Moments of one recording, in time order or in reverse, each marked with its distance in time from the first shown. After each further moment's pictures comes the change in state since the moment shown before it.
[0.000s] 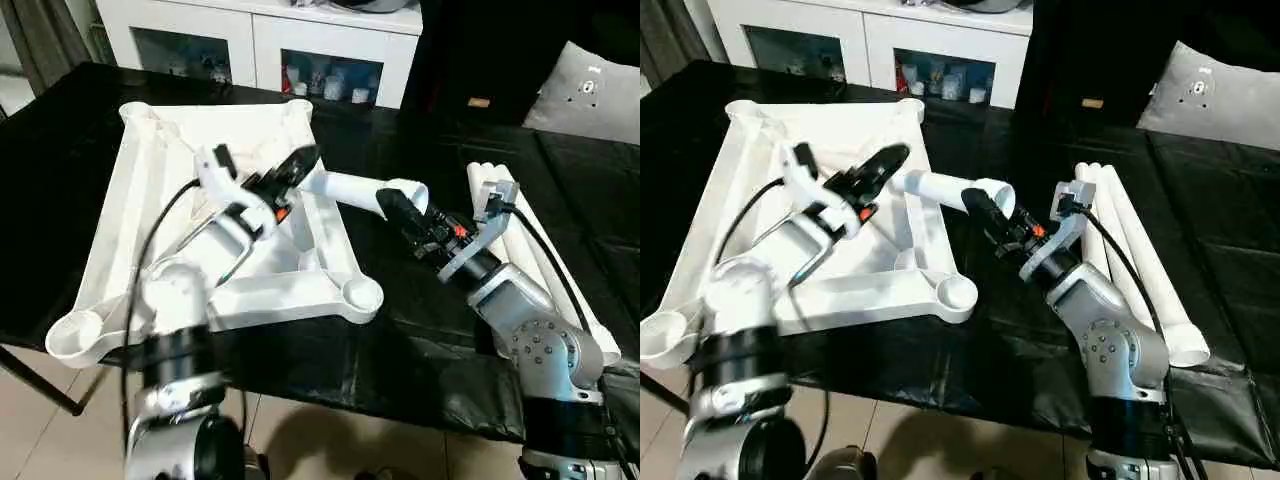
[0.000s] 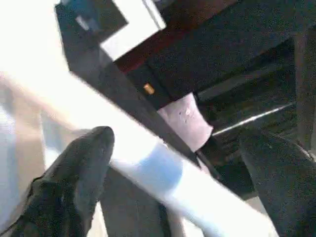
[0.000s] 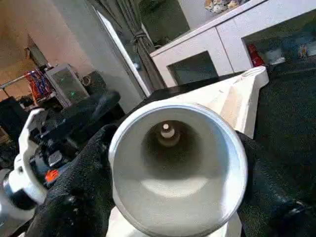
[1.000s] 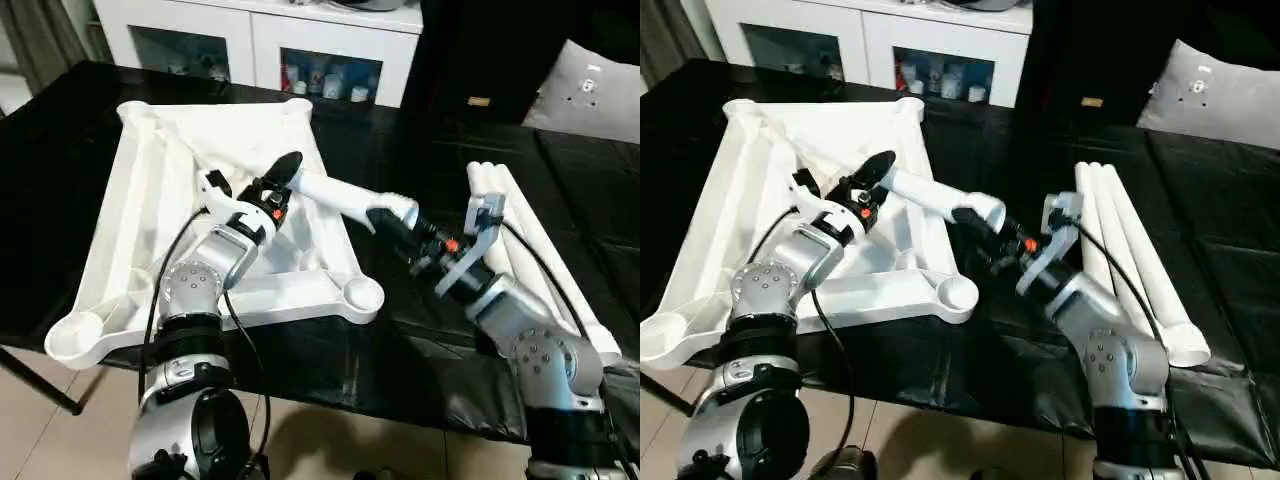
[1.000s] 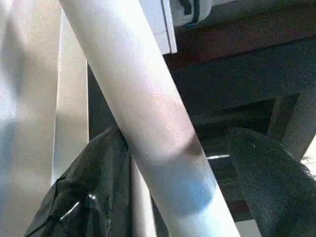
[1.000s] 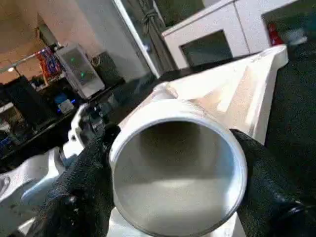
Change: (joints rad) left arm -0.124 0.020 0.105 0.402 -0.056 -0.227 -0.135; right arm 0.054 -0.036 0.066 0.002 -0.009 -0.004 0.073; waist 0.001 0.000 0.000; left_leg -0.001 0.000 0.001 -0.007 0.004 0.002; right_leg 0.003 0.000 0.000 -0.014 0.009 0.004
